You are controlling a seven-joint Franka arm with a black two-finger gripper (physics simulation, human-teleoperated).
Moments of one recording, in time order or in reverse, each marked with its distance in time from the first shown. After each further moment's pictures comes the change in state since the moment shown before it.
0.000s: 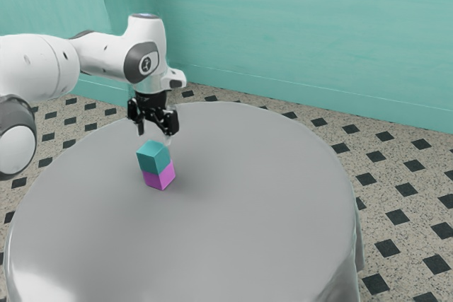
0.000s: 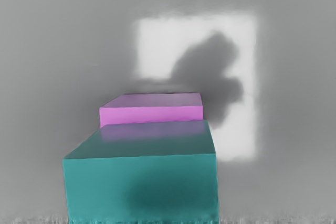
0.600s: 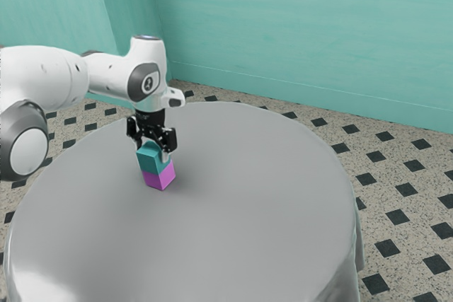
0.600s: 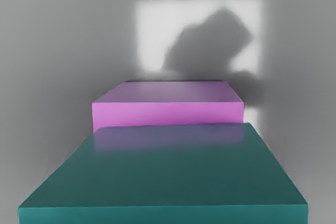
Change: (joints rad) arm 0.010 0.076 0.011 -0.013 -0.013 0.054 0.010
